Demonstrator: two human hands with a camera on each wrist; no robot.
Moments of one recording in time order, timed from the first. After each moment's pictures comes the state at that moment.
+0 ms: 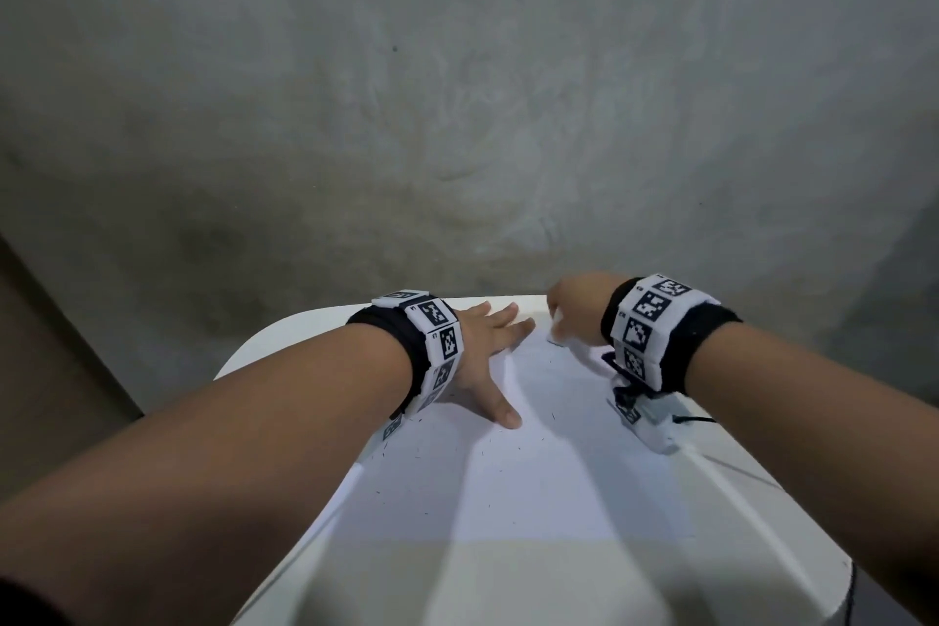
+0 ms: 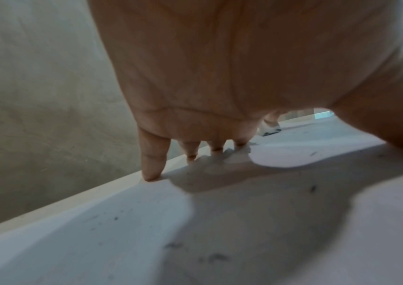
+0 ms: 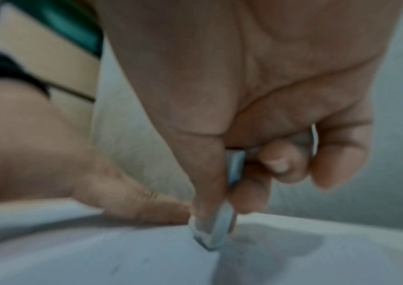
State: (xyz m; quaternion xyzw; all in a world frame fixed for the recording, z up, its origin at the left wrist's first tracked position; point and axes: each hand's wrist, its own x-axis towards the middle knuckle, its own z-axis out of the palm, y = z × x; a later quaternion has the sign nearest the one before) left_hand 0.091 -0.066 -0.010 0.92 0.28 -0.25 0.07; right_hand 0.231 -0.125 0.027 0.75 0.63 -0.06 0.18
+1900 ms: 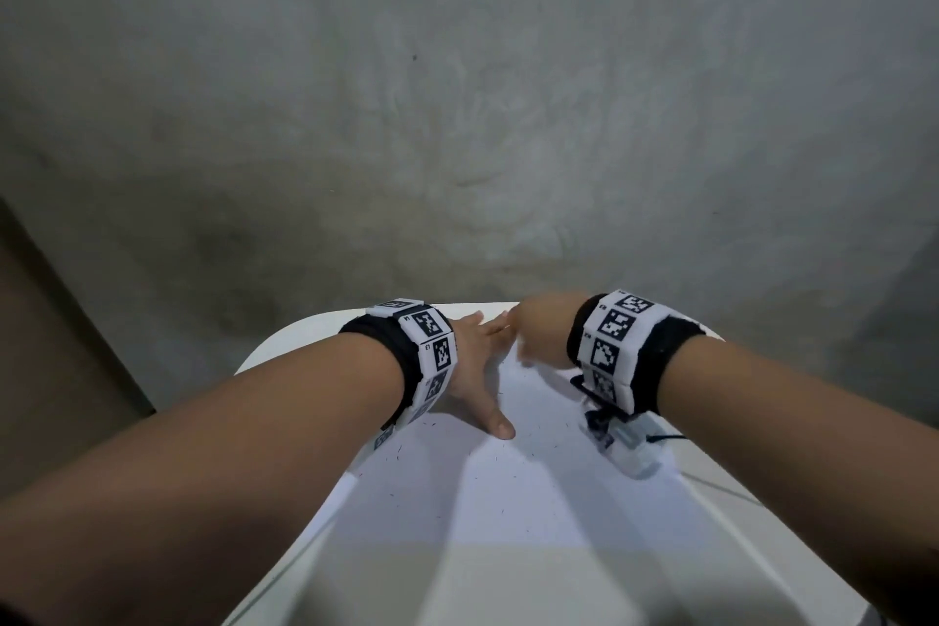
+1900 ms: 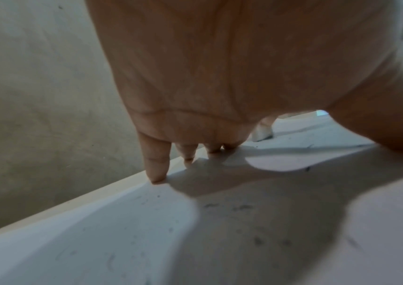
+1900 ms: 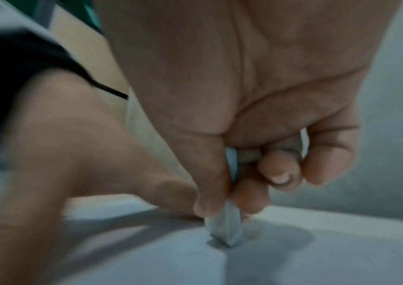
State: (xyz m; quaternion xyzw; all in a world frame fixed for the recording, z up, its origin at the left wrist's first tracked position) left_hand 0.072 -0.071 -0.004 0.92 0.31 -0.25 0.07; right_hand 0.202 -0.104 0.014 0.69 0.69 -0.07 0.20
